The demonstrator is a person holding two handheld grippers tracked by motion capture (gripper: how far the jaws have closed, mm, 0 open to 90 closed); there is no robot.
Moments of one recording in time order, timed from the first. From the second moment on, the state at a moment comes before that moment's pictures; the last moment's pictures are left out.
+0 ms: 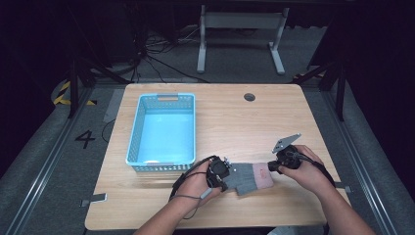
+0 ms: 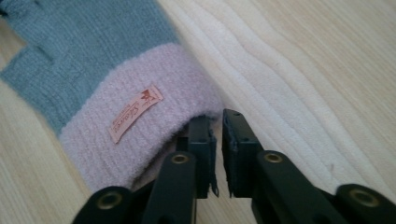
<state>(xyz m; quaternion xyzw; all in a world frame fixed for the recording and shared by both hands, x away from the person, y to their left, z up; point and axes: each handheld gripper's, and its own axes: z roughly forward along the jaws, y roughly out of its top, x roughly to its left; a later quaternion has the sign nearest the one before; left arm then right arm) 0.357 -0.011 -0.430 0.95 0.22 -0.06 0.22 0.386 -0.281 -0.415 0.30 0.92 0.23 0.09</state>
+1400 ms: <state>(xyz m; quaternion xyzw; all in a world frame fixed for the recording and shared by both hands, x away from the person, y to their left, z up) 0.367 -0.033 -0.397 0.92 0.24 -0.02 0.31 0.373 -0.326 -0.391 0.38 0.88 0.27 0.11</state>
